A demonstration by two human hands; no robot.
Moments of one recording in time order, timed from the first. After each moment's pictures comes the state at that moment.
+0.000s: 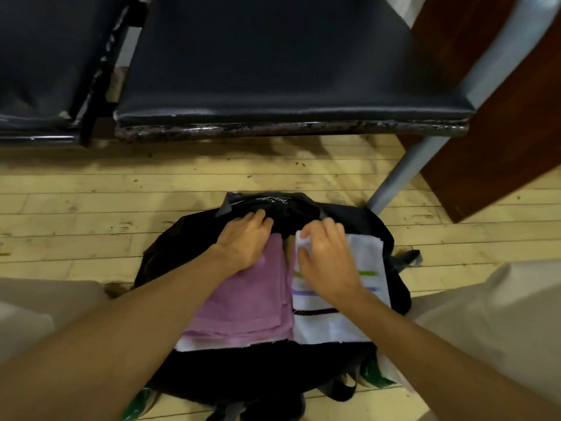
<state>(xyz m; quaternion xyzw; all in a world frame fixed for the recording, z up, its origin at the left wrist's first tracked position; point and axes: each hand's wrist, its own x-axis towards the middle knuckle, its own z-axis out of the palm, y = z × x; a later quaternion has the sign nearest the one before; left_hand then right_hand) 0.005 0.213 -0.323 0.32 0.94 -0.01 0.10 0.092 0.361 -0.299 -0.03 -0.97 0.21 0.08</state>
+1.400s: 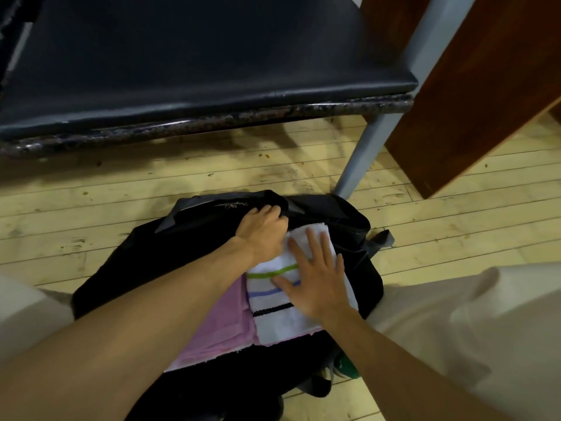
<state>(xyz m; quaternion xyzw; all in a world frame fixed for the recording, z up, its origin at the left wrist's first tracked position) 0.007 0.321 -0.322 0.39 0.91 -0.02 0.11 0.132 0.422 -0.363 -0.11 -0.97 0.17 -0.14</state>
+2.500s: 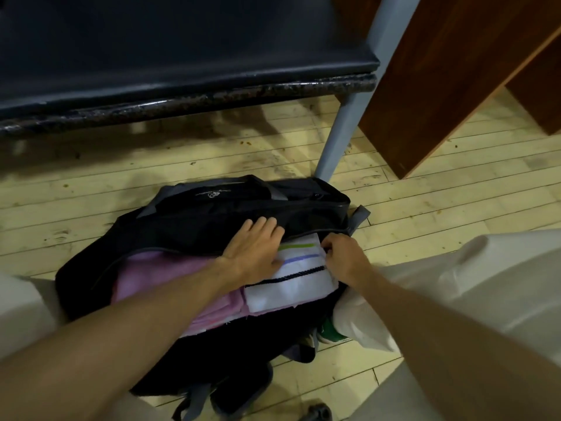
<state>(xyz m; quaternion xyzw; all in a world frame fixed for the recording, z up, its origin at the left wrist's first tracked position) 0.075 0.306 -0.333 0.46 0.88 0.00 0.08 0.158 0.497 -0.351 -0.23 -0.93 0.22 -0.16</state>
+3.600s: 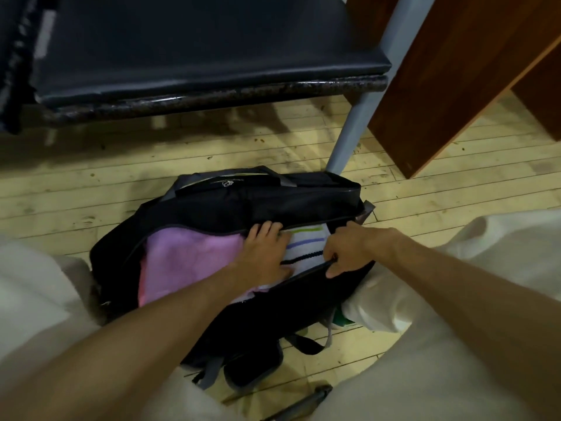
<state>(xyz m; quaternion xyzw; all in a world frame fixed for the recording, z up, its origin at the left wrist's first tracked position) 0.101 0.285 -0.348 0.42 0.90 0.06 0.13 0.139 0.468 -0.255 0.14 -0.87 -0.07 -0.47</state>
